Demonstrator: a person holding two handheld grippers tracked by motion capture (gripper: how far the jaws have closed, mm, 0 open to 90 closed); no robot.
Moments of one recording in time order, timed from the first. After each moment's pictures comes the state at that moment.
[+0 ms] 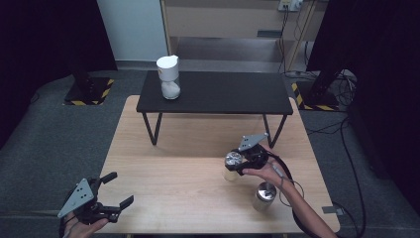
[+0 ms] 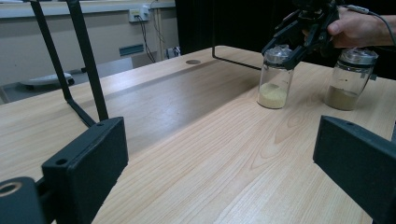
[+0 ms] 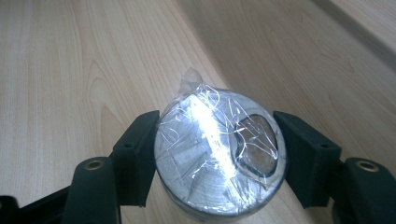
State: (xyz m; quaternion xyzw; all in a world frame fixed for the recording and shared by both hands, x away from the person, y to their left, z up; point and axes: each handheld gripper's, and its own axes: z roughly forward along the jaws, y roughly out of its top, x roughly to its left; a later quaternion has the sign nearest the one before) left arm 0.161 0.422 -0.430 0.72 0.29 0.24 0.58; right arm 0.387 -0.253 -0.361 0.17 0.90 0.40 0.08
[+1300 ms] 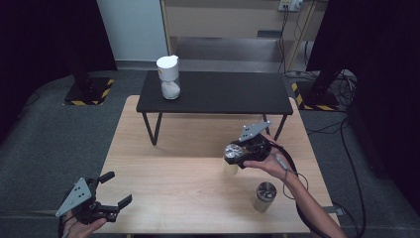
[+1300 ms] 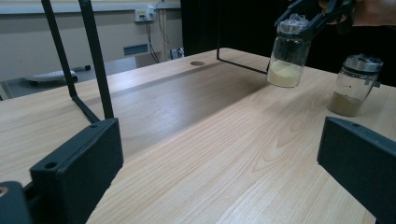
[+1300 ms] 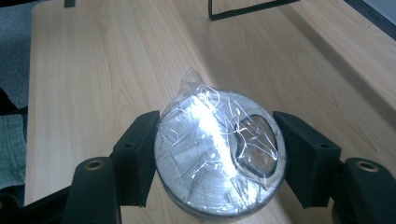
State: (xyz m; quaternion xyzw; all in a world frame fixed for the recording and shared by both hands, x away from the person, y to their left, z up) left arm 0.159 0.424 -0.431 0.71 0.31 0.23 0.59; right arm 0.385 -0.249 -0.301 0.16 0.90 0.41 0.07
